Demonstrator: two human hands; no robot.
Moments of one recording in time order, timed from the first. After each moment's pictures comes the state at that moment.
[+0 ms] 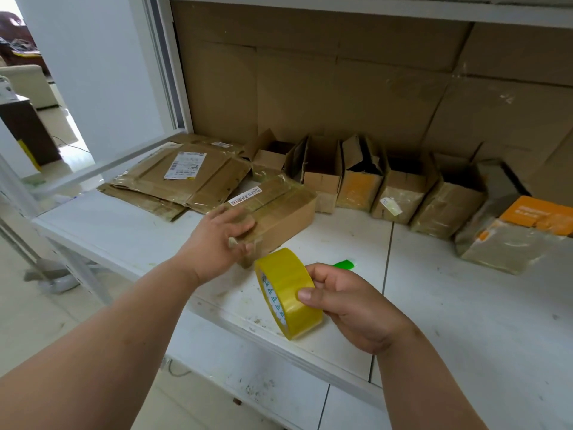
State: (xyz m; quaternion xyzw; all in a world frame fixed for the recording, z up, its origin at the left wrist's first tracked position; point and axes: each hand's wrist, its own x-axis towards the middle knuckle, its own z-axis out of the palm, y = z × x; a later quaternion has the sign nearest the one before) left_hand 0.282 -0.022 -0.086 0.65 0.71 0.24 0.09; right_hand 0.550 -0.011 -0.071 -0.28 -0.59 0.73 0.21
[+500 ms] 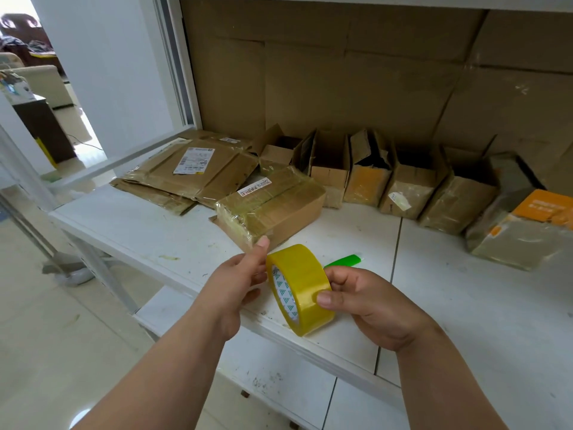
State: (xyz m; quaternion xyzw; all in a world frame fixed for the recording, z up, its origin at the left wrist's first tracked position) left_hand 0.365 -0.075 -0.092 0.22 0.63 0.57 0.48; right_hand 0.569 -0.004 -0.081 -0.27 -0.61 0.71 0.21
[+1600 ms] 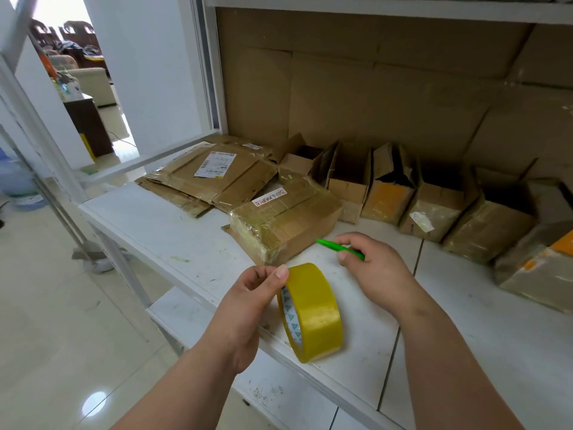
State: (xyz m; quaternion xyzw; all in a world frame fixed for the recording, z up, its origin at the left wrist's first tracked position) left_hand 0.393 -0.084 -0.093 0.20 0.54 0.66 0.48; right_hand 0.548 0.052 -0.054 -0.42 -0.81 0.35 0.21
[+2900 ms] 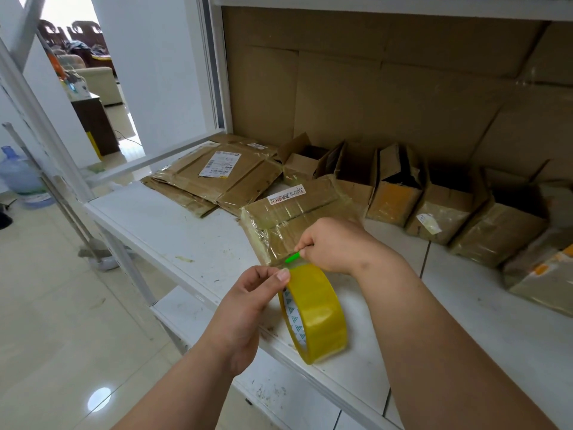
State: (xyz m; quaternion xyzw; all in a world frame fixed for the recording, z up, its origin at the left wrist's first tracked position) left_hand 0.390 -0.088 -0.089 0.21 0.52 0.67 0.48; right_hand 0.476 0.056 -0.010 -0.38 -0.92 0.14 -0.03
